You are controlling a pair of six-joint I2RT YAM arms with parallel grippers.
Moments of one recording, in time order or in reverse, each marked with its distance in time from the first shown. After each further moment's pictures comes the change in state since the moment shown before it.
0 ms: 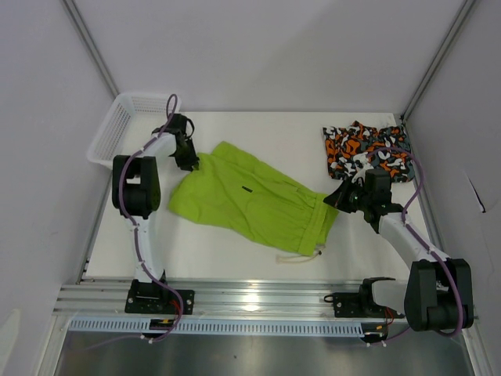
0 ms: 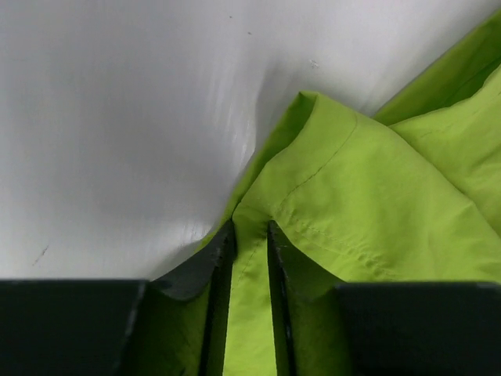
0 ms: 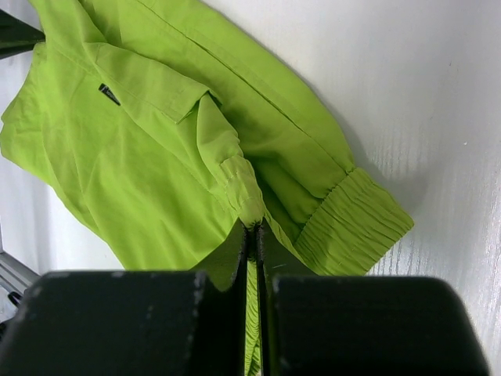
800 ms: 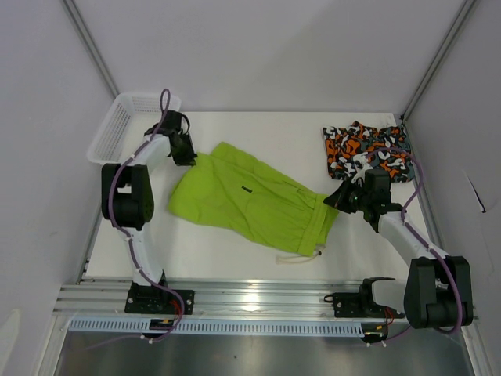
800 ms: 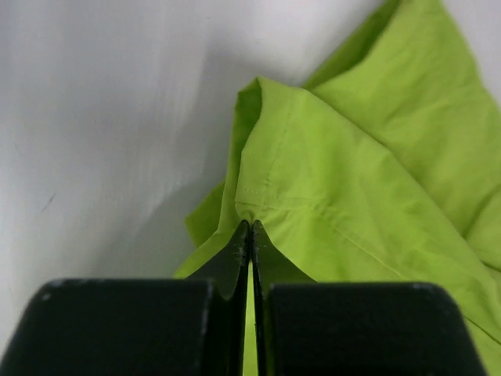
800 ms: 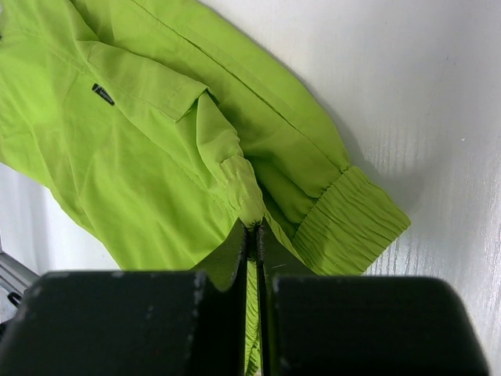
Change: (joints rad) left arm -0.009 -0.143 -0.093 0.039 0.027 0.006; right arm -0.003 0.017 0.000 0.000 0.000 0.000
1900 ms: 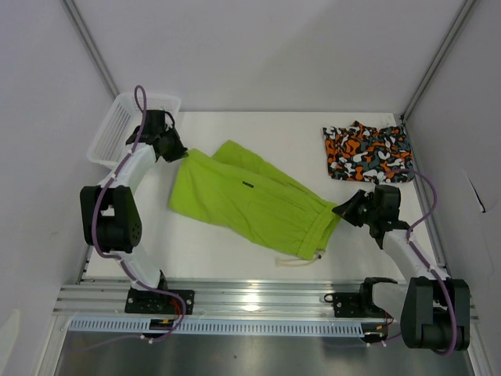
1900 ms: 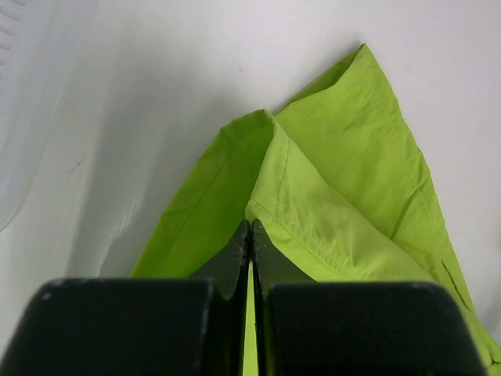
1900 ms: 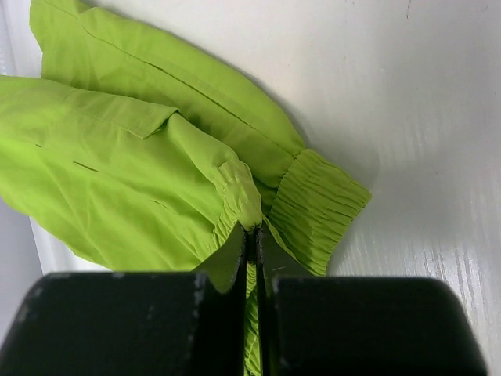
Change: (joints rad) left arm 0.051 -0.290 -0.182 0.120 0.030 -0.130; right arm -0.096 -0.153 -0.163 0.024 0.038 0.177
